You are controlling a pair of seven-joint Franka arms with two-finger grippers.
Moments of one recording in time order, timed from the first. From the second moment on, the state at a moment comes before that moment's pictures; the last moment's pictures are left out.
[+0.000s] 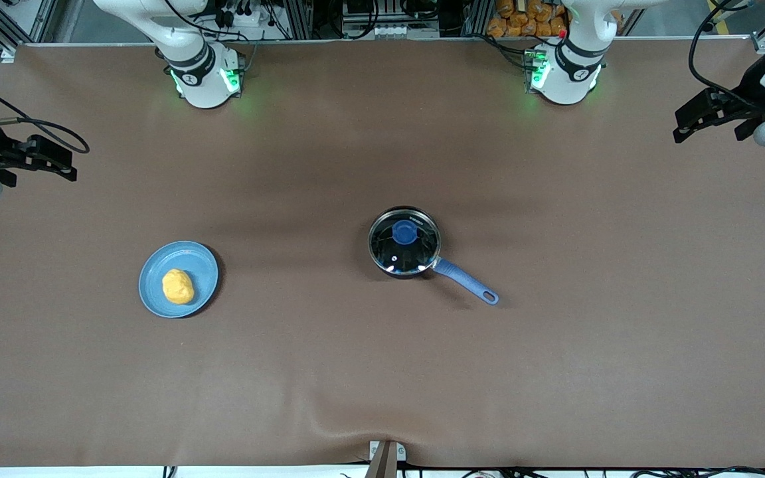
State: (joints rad) left arm 0.03 -0.13 -0.10 -1.64 -0.01 1.47 -0.11; right arm -0.01 0.04 0.02 -1.50 -0.02 1.46 -0.09
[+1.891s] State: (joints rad) left arm -0.01 0.14 -0.42 -1.60 -0.09 1.76 -0.37; right arm 0.00 0.53 0.03 -1.52 0.05 1.82 -0.81
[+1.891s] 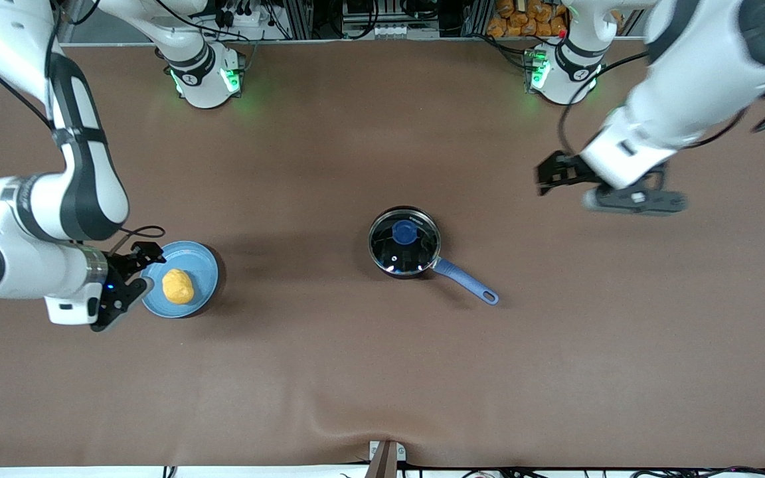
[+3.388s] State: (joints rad) left arm -0.39 0.54 -0.43 -1.60 0.36 2.11 -1.08; right arm -0.04 0.72 0.02 -1.60 0.09 2.03 -0.97
